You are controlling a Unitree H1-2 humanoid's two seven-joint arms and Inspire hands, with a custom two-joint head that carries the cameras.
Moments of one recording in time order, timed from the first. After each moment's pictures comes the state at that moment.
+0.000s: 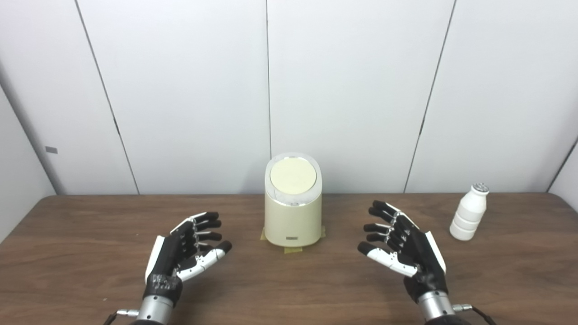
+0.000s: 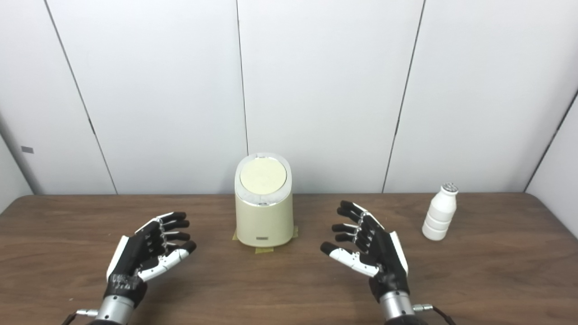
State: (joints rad) left arm -0.19 0.13 0.07 0.02 -0.02 -0.01 -0.05; right arm -0.20 -0.05 -0.05 0.03 0.03 -0.04 -0.01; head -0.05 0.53
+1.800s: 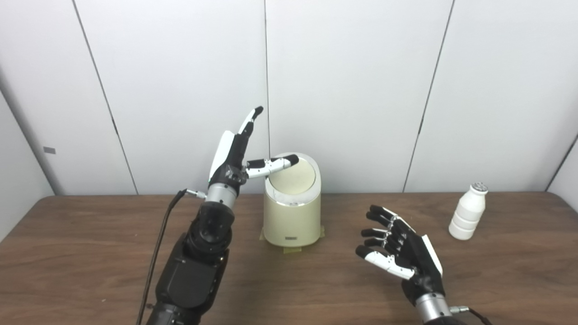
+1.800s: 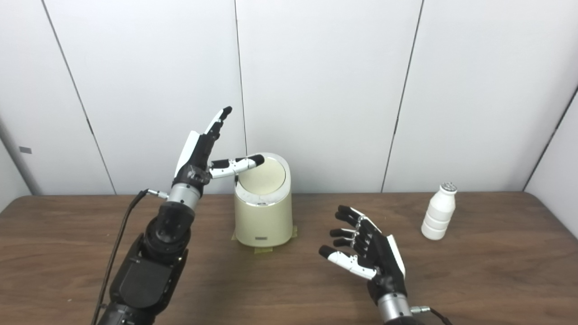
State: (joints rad) left arm -0.72 0.08 -0.11 0.33 0.31 0.09 0.08; right arm -0.20 -0.05 -0.04 0.07 0.03 -0.04 0.00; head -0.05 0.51
